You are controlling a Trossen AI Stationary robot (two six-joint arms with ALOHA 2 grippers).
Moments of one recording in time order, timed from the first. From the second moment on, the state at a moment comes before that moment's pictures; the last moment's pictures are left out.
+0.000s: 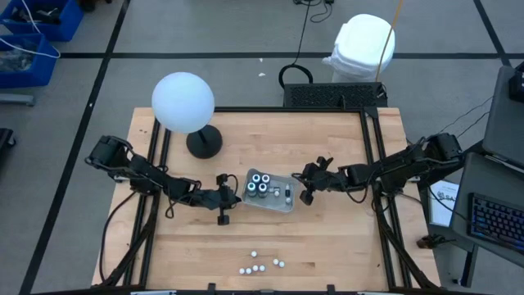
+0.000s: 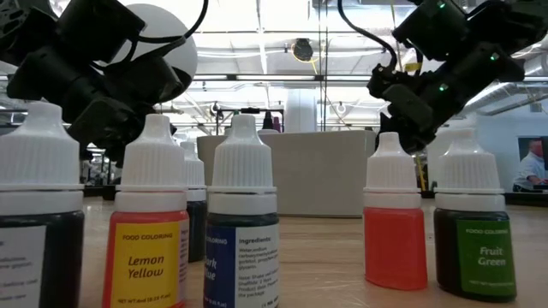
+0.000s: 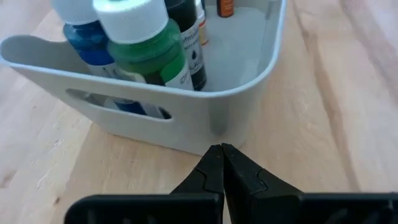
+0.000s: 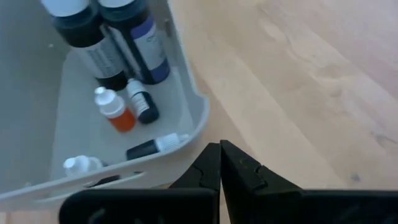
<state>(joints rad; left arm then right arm) -0.31 1.59 0.45 0.48 -0.33 -0.15 0.12 1.38 0.50 0.13 0.39 0.46</state>
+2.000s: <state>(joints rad) -0.28 1.76 0.63 0.32 -0.32 -0.13 0.16 1.39 0.50 0.11 0.34 0.54</state>
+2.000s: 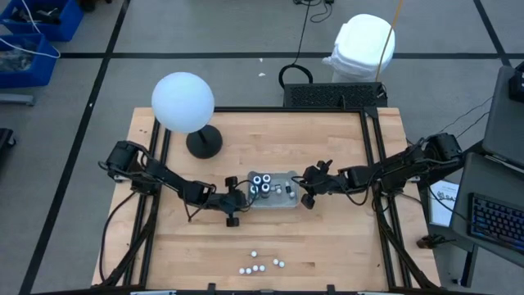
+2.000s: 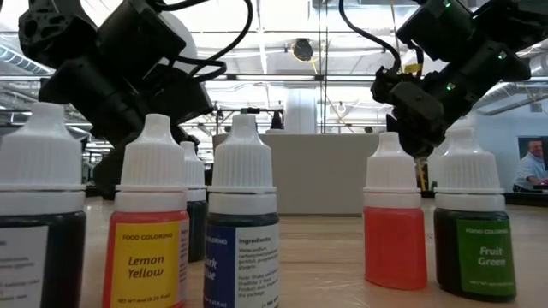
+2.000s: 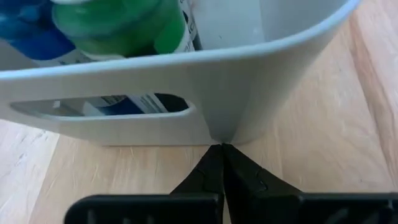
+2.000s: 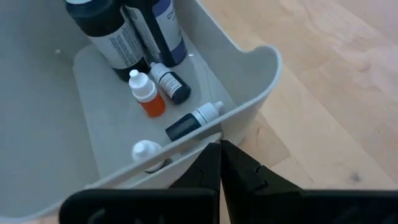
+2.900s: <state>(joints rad) -0.68 0.96 0.46 0.15 -0.42 -0.03 0.42 1.35 0.50 0.06 0.34 0.64</state>
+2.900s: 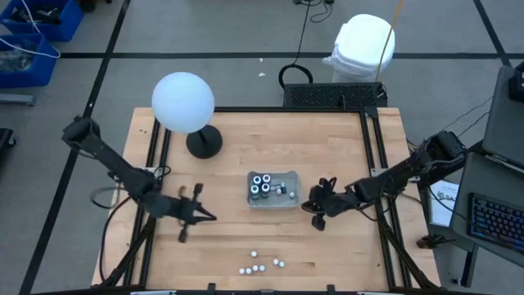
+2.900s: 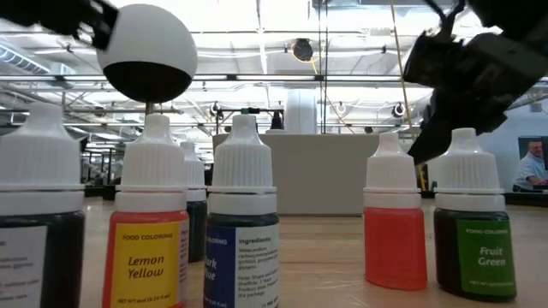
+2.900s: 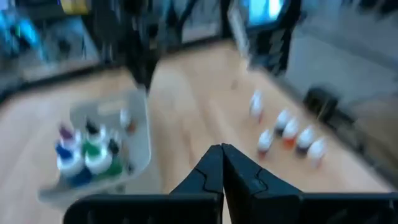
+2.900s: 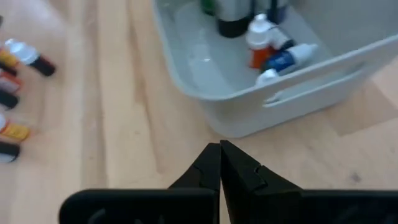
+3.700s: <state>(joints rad) -0.77 0.73 0.40 0.24 -0.31 -0.08 0.45 1.35 0.50 0.09 0.34 0.64</state>
